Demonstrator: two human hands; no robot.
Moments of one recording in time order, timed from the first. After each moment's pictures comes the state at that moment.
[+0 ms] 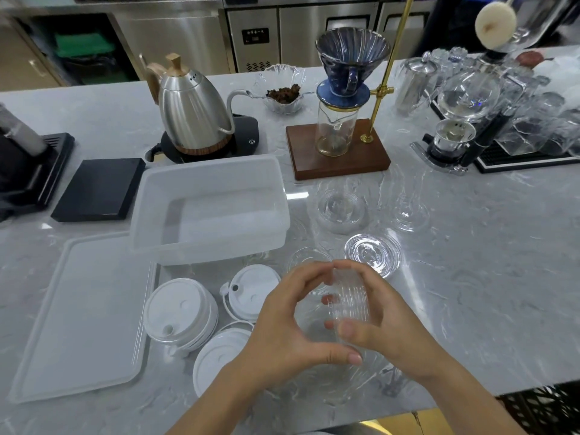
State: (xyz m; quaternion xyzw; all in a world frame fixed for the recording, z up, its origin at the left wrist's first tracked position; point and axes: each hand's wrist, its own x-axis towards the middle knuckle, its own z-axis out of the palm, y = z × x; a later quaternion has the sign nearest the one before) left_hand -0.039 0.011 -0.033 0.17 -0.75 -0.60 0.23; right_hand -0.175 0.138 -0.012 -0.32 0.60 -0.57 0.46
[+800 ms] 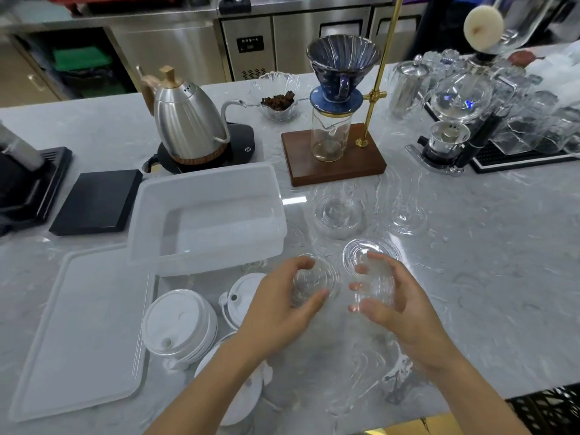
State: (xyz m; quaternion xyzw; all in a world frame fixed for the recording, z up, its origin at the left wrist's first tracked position) left_hand -0.058 -0.018 -0.047 0.26 -0.86 -0.41 0.16; right_hand -0.198 0.147 -0.036 -0.21 0.63 -0.65 0.38
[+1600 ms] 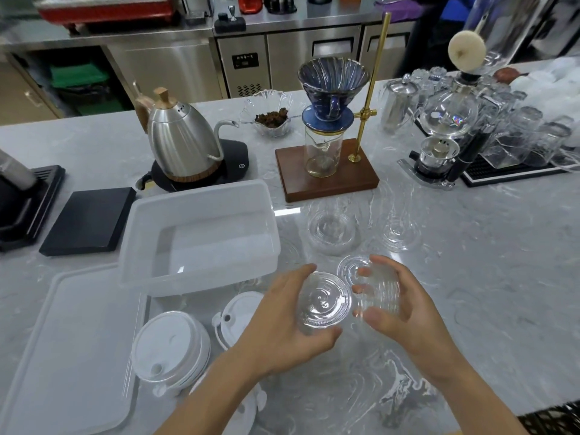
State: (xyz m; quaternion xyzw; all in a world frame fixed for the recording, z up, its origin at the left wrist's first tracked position) left_hand -0.066 -0.018 -0.034 0.22 -0.88 -0.40 0.10; right_hand -0.216 0.146 -0.030 -0.25 0.61 -0.67 0.35
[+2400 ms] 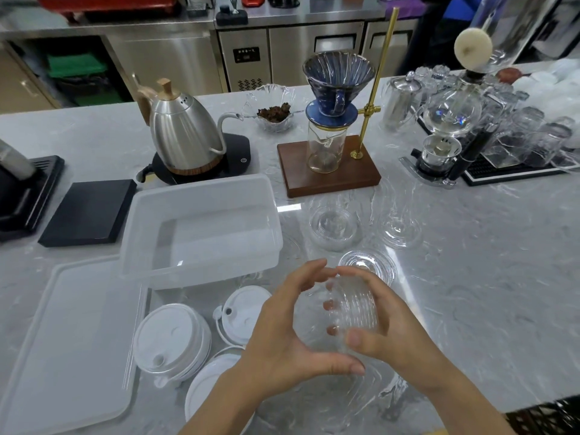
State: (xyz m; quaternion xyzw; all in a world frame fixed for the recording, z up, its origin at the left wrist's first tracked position) left_hand -0.055 -0.001 -0.024 0.13 -0.80 -0.52 0.25; right_hand -0.188 0.136 -0.003 -0.31 0.60 -0.59 0.43
